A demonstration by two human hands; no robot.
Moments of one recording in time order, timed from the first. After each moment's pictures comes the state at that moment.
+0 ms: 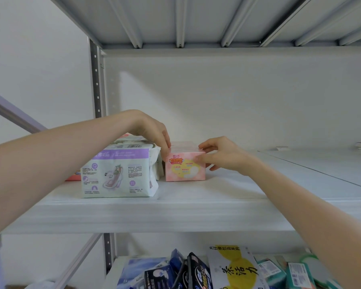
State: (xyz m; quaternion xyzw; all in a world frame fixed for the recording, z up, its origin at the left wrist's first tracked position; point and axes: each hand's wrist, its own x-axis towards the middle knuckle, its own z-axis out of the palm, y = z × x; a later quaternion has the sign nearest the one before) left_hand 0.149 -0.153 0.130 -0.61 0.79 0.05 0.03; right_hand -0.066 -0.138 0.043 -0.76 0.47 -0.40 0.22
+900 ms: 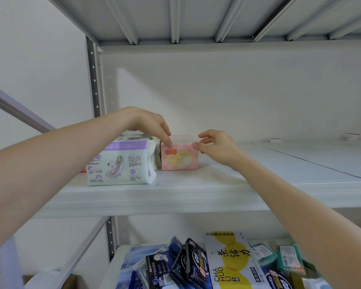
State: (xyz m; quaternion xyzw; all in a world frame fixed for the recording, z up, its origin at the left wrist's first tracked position) left_hand 0.140 -0.120 0.124 -0.61 0.79 0.02 -0.04; right_hand -0.070 -0.129 0.027 -0.71 0.48 -0.48 0.17
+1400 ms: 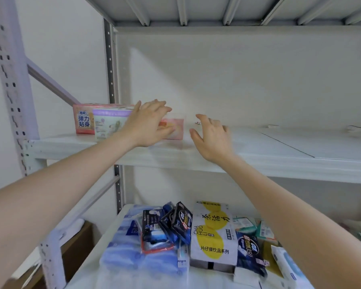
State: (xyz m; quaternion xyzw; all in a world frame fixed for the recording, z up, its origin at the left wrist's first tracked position) left_hand 0.103 -0.024 0.030 -0.55 0.75 -0.25 -0.26; right_hand -0.098 -0.054 -0.007 -0.77 0.49 -0.41 -0.12
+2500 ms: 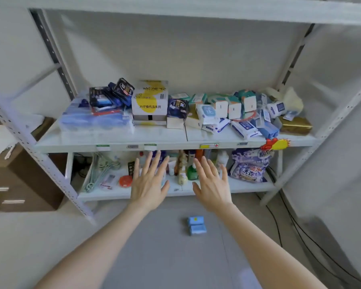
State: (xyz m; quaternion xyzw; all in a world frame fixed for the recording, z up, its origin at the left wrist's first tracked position) left_hand -0.146 0.301 -0.401 -0.59 0.79 -0.08 -0.13; right_hand -0.353 0.315 -0.395 -0.77 0.64 -0.07 -0.03
